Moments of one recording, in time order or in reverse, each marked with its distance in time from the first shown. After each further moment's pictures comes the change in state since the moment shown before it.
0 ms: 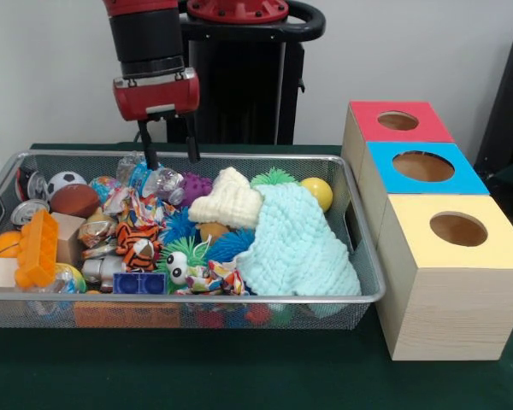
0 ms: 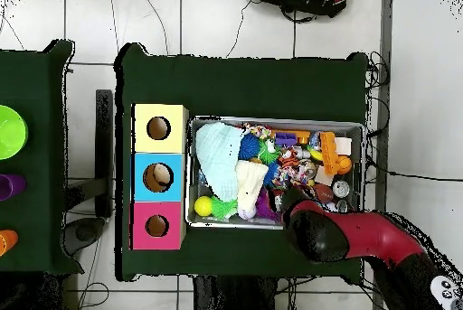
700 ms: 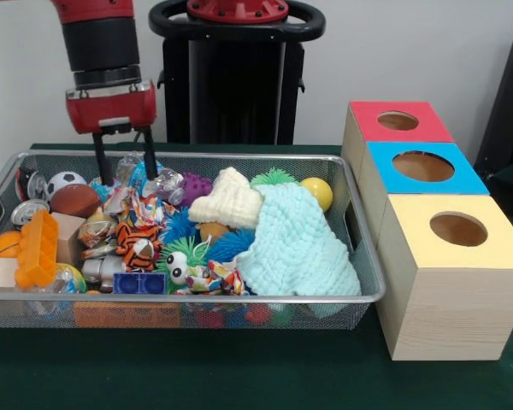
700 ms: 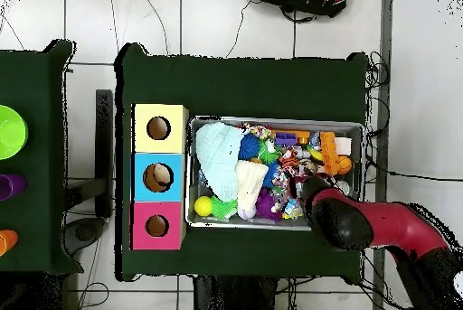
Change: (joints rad) arm -0.099 0.071 0.074 -0.106 -0.061 0.045 -0.005
